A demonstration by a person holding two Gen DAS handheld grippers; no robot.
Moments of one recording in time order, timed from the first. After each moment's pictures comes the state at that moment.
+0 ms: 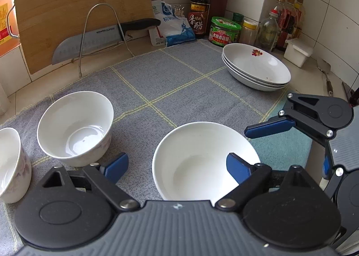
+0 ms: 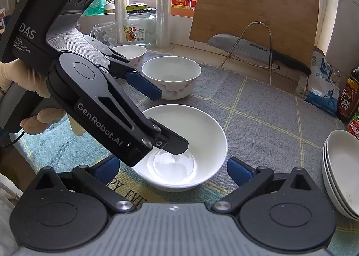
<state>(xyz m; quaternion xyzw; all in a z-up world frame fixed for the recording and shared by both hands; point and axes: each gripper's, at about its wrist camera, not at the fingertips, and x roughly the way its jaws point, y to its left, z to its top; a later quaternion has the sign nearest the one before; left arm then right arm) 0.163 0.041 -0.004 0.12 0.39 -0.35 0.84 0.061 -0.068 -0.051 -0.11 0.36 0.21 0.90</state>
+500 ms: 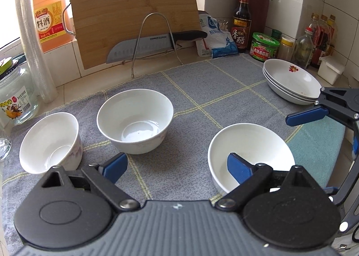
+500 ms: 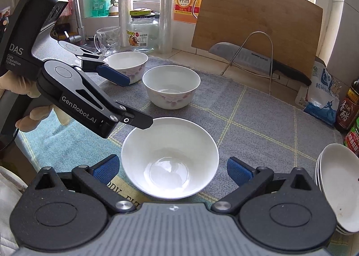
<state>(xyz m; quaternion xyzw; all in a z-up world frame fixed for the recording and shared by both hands) 0.157 0.083 0.005 0.11 0.37 -0.25 0.89 0.066 -0.071 -0.036 -0.12 0.35 0.23 0.90</state>
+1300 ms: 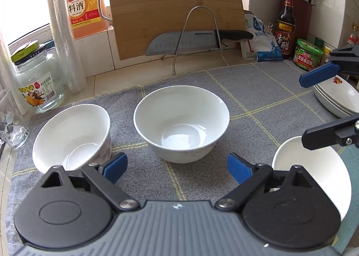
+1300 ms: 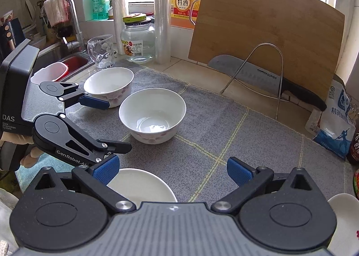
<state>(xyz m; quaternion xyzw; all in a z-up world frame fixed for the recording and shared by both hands) 0.197 0.094 -0.023 0.10 0.36 -0.17 0.91 0.168 -0.078 -0.018 -0.12 0.37 0.27 0.88</state>
